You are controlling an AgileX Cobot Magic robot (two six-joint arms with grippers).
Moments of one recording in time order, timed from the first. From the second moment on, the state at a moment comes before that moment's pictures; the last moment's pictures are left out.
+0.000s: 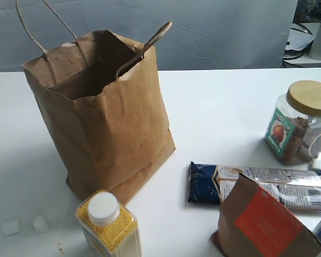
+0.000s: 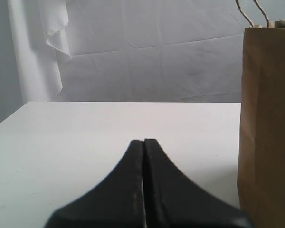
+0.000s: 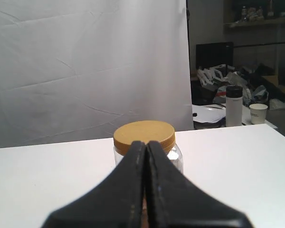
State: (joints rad) left arm 0.04 0.00 0.00 0.06 0.19 -0.04; right arm 0.23 0.01 0.00 0.10 0.06 -0.01
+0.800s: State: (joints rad) left arm 0.04 0.00 0.00 0.06 0.19 -0.04; right arm 0.23 0.01 0.00 0.12 0.10 -0.04
